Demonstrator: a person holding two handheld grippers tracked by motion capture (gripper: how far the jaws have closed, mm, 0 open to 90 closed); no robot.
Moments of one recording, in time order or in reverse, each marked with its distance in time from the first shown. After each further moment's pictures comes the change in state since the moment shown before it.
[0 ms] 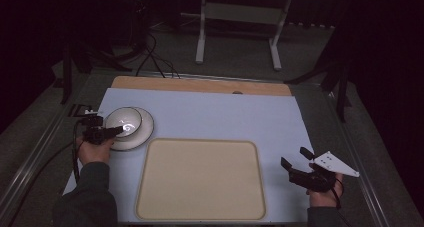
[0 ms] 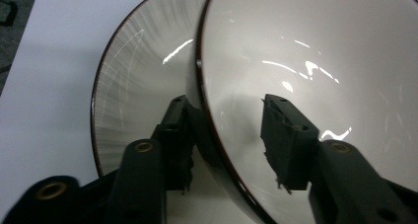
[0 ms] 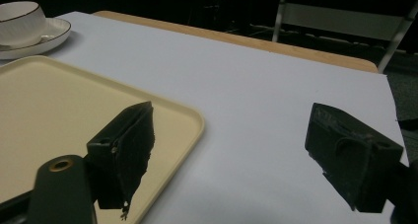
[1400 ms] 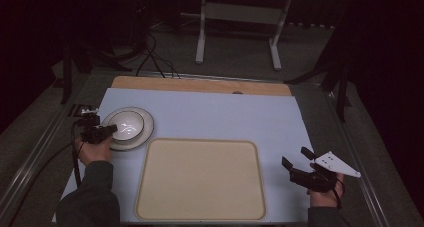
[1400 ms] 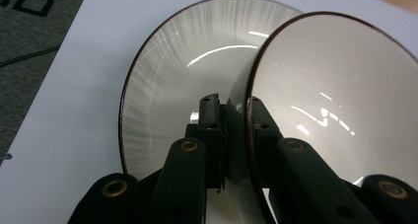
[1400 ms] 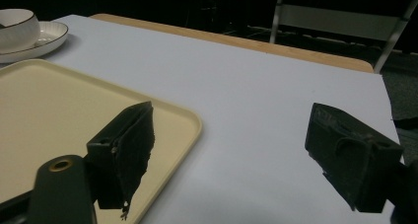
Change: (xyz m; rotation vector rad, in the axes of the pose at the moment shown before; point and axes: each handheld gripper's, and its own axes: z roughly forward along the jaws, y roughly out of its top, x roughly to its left) left arm -0.007 0.001 -0.010 -0.044 0.073 -0.107; right arm -0.001 0.000 -0.001 -0.007 -0.011 0.008
